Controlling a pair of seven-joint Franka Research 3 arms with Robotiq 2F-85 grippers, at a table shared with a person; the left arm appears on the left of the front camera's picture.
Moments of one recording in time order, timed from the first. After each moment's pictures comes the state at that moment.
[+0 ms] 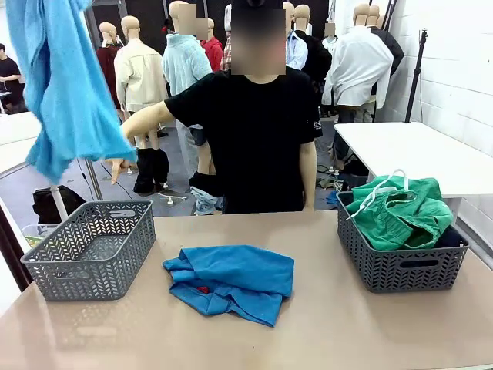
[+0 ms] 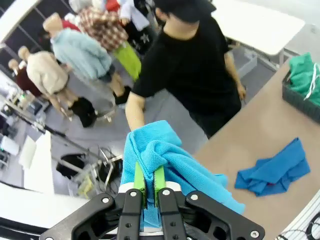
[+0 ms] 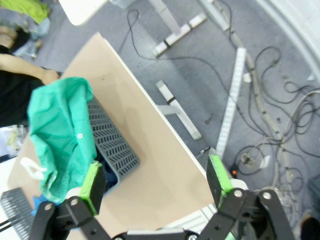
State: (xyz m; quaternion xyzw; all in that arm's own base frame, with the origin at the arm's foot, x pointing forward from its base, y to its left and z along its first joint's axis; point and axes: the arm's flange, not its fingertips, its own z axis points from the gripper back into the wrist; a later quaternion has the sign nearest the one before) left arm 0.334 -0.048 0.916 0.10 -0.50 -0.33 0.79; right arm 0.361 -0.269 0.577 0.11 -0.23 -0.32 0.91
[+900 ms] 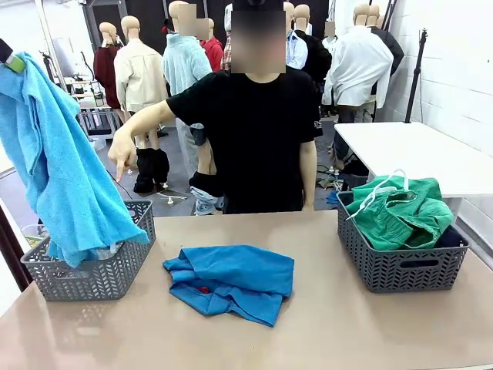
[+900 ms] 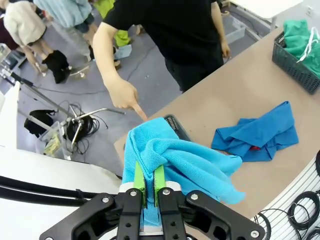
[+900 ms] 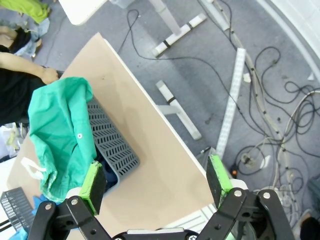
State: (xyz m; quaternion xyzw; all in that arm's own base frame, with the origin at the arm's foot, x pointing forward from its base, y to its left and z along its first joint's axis) left arm 0.309 -0.009 0.786 0.06 -0.43 -0.30 0.85; right arm 0.361 -0.269 0.576 0.11 -0.23 -0.32 0.91
